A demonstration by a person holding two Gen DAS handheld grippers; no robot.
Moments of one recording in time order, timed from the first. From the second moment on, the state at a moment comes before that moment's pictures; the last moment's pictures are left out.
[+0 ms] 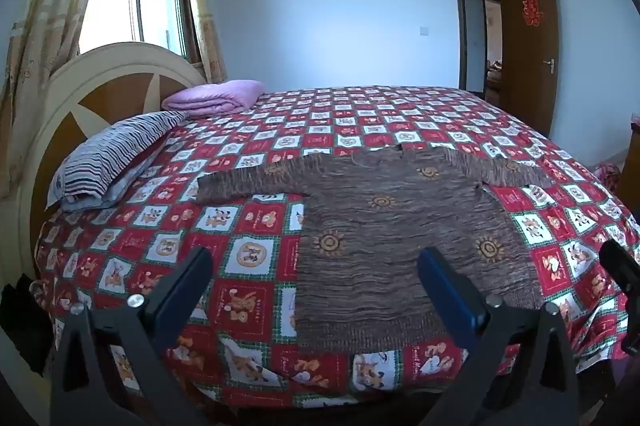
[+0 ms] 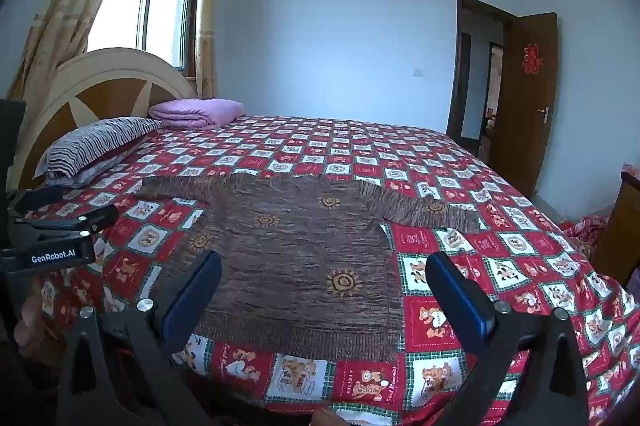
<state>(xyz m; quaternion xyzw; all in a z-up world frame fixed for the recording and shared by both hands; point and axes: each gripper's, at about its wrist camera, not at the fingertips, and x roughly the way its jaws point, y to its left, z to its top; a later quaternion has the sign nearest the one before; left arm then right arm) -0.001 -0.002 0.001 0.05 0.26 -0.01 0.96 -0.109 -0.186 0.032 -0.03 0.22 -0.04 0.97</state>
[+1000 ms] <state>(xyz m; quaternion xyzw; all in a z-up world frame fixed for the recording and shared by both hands) 0.002 0.008 0.001 0.04 0.26 -0.01 0.96 -0.102 -0.190 0.024 -0.03 0.23 -0.04 0.97</state>
